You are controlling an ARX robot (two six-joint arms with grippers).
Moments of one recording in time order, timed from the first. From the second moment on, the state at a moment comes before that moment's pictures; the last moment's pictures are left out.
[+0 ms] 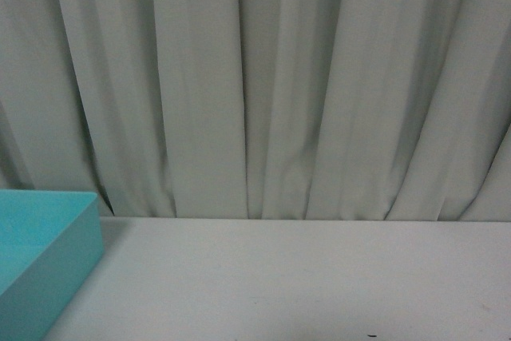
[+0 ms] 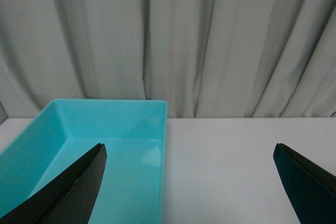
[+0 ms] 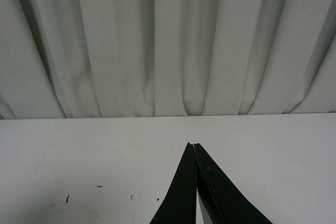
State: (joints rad) left arm 0.00 0.00 0.01 0.00 0.00 0.00; right arm 0.00 0.00 0.01 0.00 0.00 -0.01
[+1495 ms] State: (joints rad) left arm 0.11 0.95 0.40 0.14 0.26 -0.10; right arm 0.00 0.00 0.01 0.00 0.00 -0.01
